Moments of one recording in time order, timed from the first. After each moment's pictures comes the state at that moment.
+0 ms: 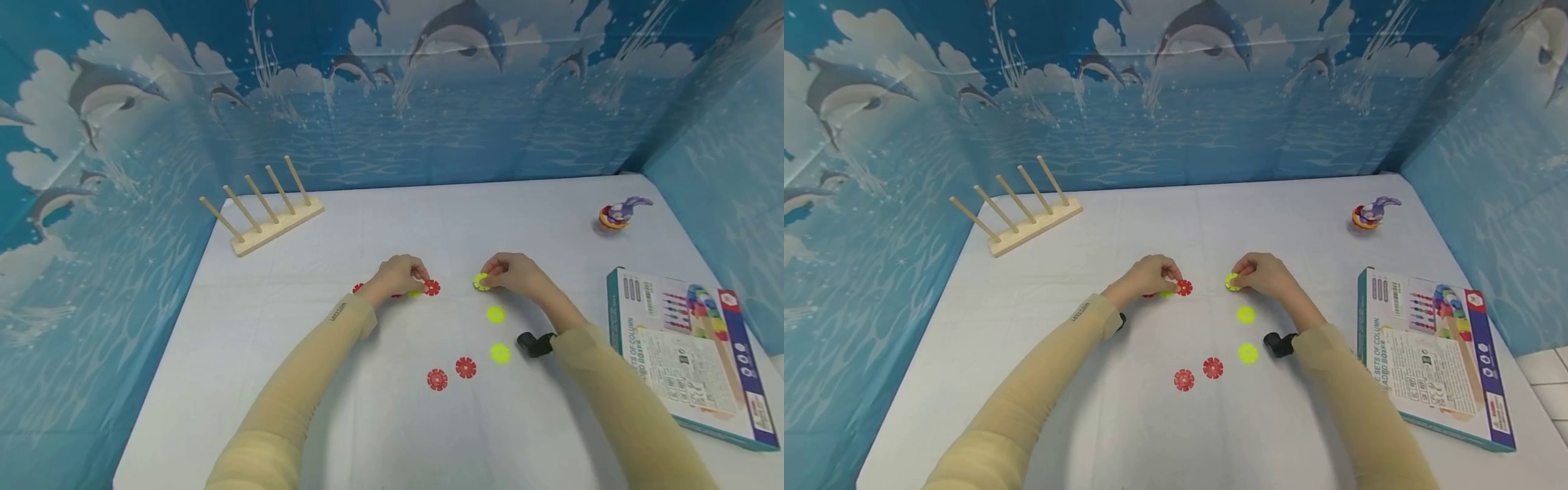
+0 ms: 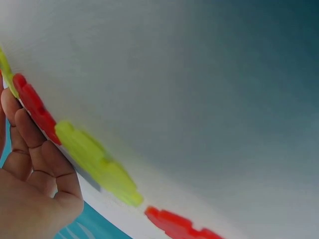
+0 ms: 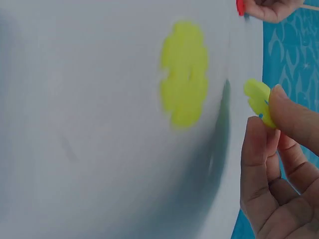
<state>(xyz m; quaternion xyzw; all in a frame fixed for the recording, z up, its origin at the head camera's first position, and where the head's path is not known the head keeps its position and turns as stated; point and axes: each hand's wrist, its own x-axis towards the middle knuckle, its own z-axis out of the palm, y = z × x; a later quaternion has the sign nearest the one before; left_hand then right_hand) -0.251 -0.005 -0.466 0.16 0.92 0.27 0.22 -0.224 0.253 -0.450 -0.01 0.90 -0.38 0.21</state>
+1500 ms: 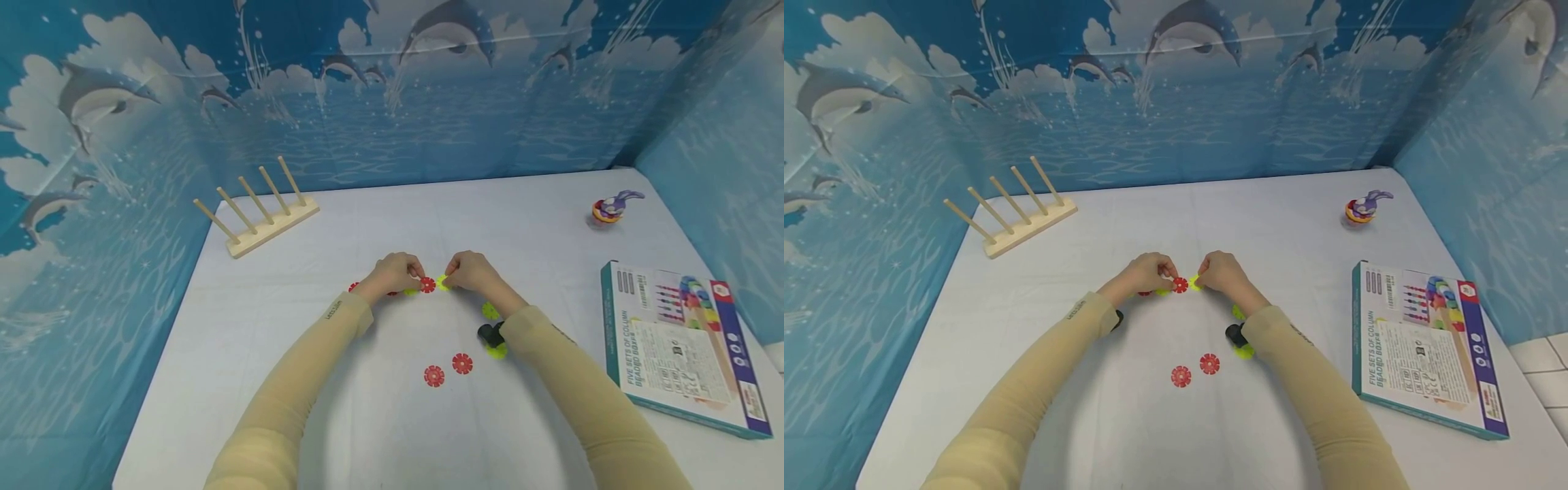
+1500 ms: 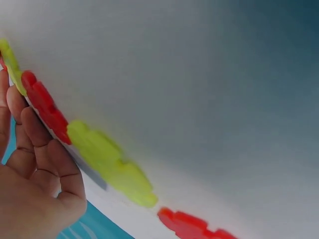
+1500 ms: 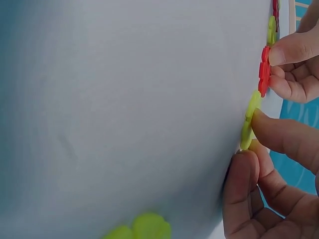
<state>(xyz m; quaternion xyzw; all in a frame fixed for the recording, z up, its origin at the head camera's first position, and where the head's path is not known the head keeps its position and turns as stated) -0.253 -0.001 -0.465 0.16 0.93 0.26 0.23 -0.234 0.187 -0.456 -0.01 0.93 -0.29 0.21</state>
